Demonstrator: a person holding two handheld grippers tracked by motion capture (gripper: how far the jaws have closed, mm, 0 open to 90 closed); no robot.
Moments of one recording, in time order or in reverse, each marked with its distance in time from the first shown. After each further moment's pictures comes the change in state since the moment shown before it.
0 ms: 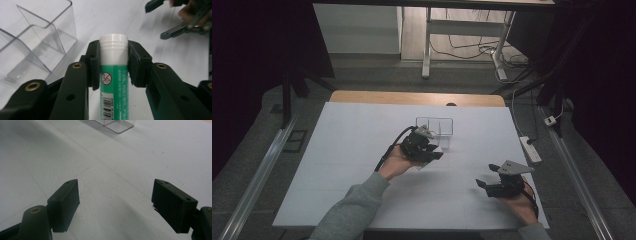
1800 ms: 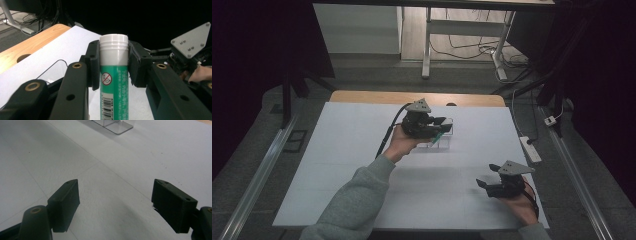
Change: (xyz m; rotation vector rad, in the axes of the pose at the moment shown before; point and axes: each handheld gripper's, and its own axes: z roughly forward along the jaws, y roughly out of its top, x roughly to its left) left arm 0.022 0.046 -0.025 -0.324 -0.054 -0.018; right arm 0.000 0.000 -0.002 -0.003 -0.004 -0.003
